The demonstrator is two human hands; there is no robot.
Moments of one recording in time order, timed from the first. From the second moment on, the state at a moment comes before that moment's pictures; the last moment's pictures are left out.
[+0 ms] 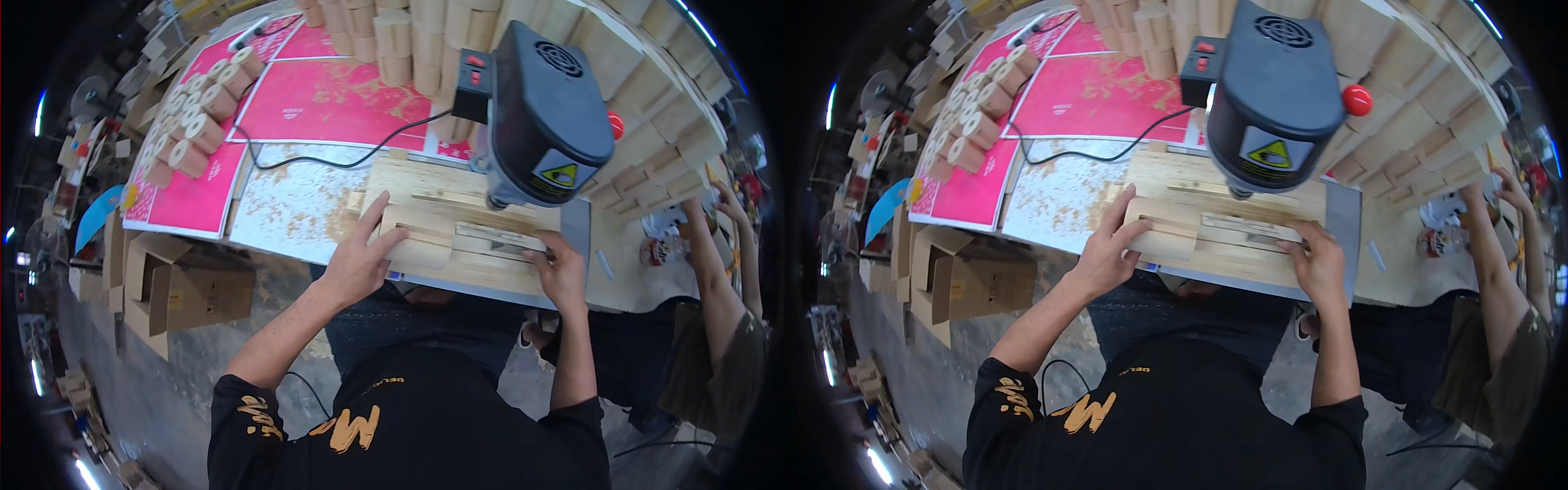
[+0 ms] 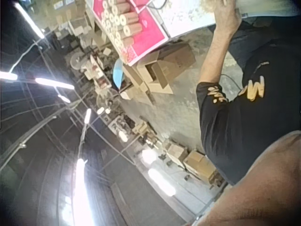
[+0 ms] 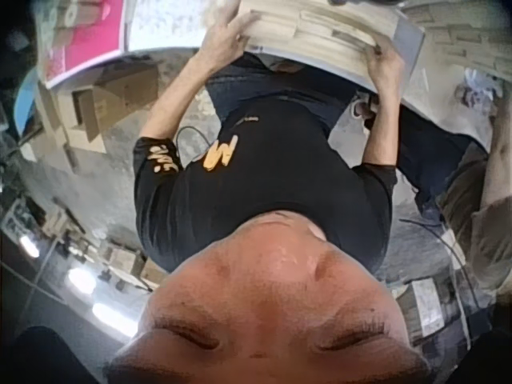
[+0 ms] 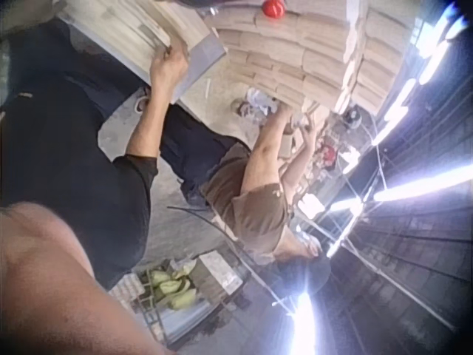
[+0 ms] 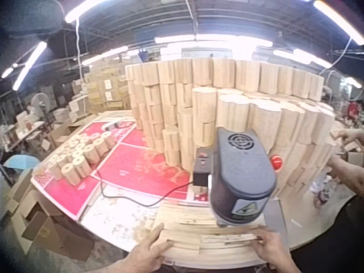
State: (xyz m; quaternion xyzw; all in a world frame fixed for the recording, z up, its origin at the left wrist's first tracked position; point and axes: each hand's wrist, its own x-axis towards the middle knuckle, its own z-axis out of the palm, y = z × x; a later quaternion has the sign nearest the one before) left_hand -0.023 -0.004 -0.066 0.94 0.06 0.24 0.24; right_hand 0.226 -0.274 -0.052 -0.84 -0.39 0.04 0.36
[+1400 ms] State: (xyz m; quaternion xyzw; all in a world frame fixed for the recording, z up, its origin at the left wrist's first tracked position) left_hand 0.072 -0.070 -0.108 0.88 0.21 0.26 0.33; right_hand 0.255 -0.189 0.094 -0.61 -0.33 0.05 0.72
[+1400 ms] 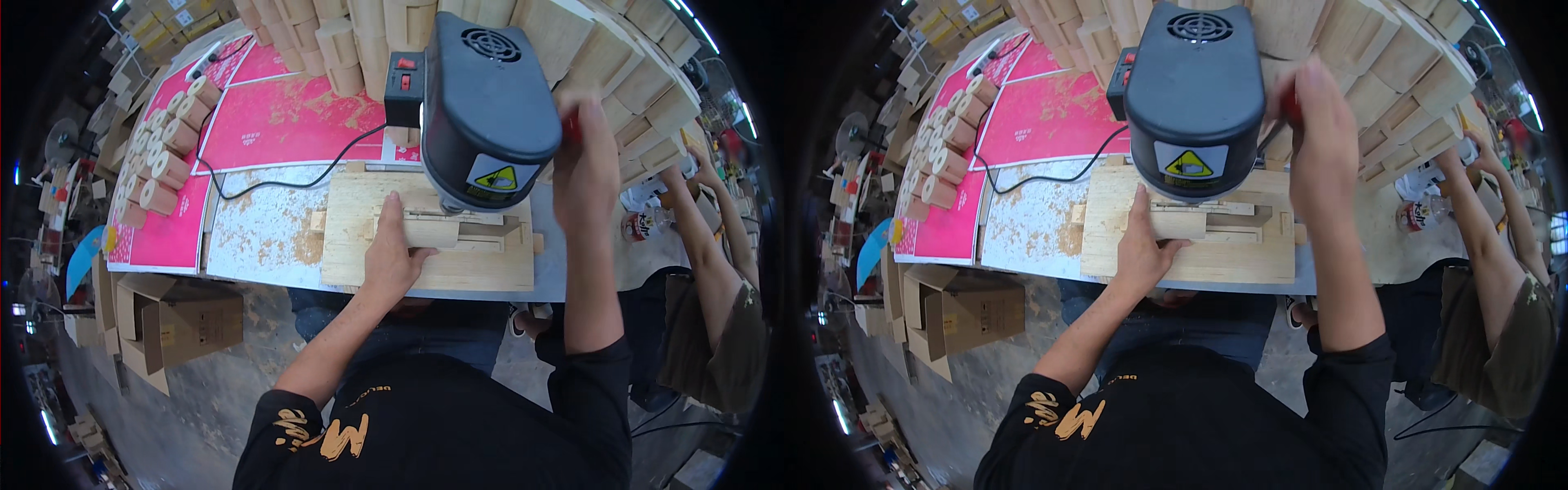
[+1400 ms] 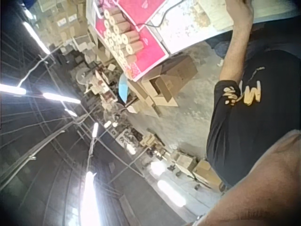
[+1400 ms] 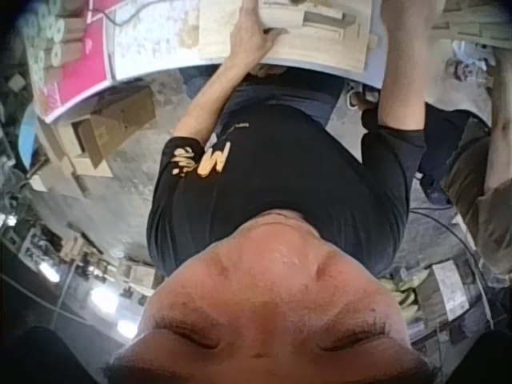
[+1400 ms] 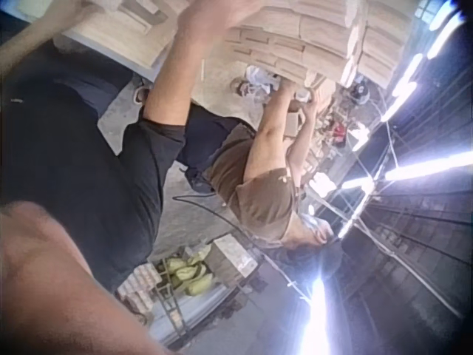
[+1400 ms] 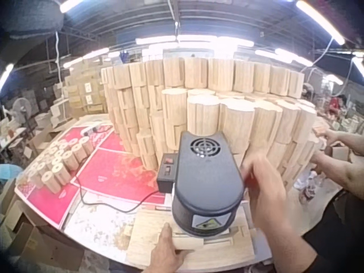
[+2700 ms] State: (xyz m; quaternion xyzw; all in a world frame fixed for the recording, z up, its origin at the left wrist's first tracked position) left_hand 0.096 -0.045 -0.089 0.81 0.15 0.12 0.56; right_hand 0.244 -0.216 0.076 -0.63 -0.45 -0.04 0.63
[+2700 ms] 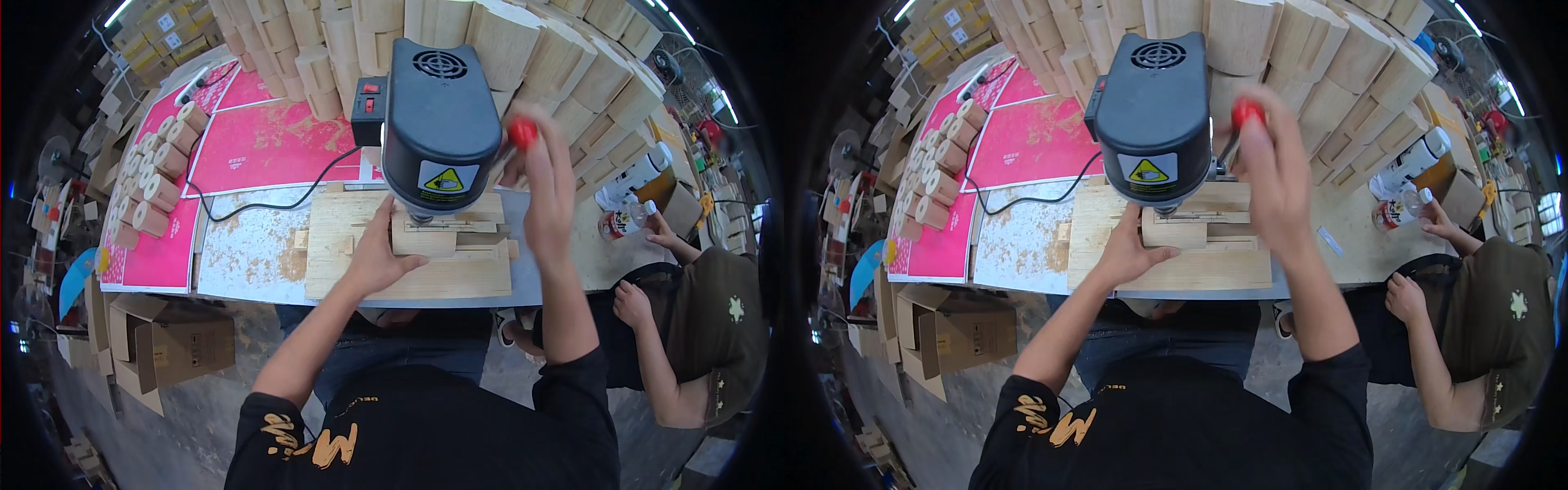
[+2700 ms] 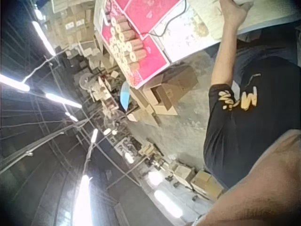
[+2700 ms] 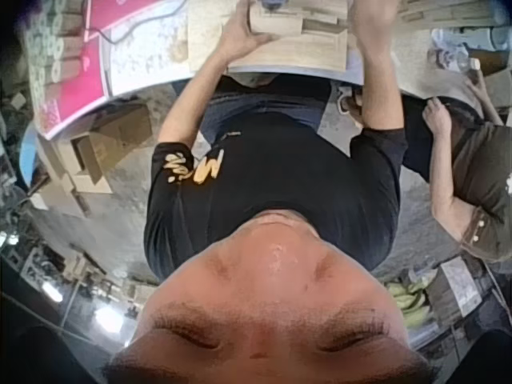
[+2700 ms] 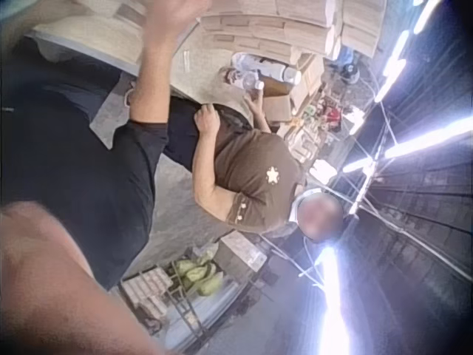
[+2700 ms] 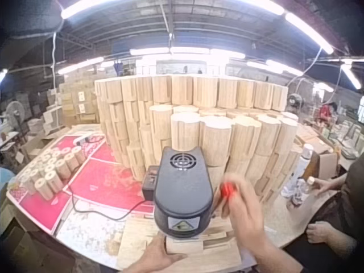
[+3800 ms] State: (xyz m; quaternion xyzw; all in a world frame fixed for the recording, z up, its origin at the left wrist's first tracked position) left_hand -0.177 0.322 -0.081 0.67 0.65 0.37 0.04; right_hand 0.219 -0.309 -0.067 -0.83 -0.42 0.00 0.36
